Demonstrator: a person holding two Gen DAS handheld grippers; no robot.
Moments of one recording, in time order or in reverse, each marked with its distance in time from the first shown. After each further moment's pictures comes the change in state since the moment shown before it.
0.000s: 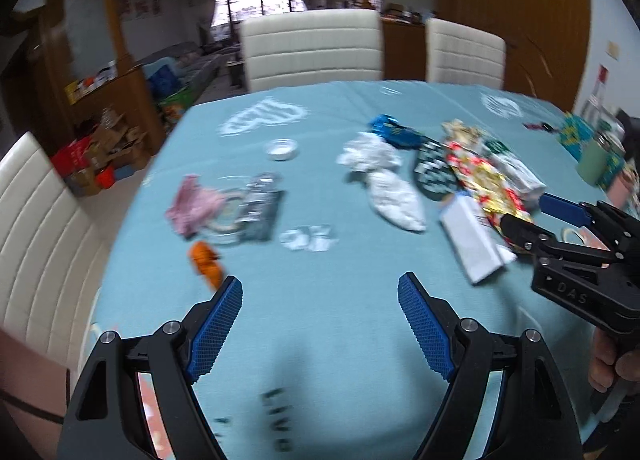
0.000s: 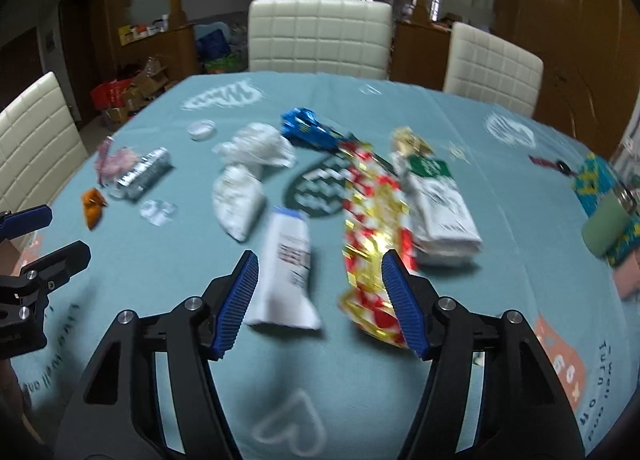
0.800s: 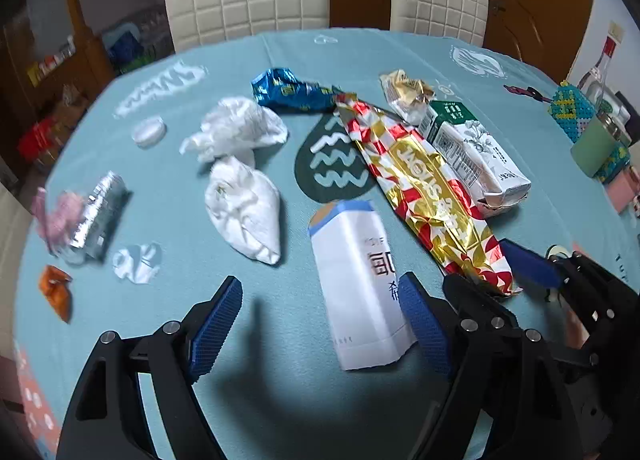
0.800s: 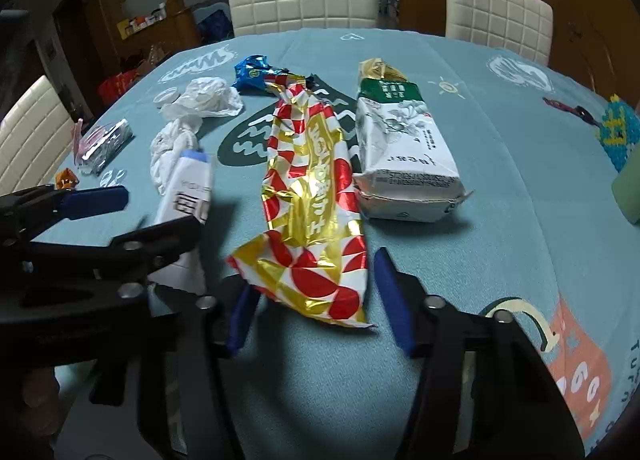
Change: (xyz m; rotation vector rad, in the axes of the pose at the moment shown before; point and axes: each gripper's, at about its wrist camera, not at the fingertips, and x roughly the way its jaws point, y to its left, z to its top) left arm 0.088 -0.099 0.036 -0.028 0.191 -0.096; right arm 0.047 -0.058 -0.023 0.043 0.107 0.111
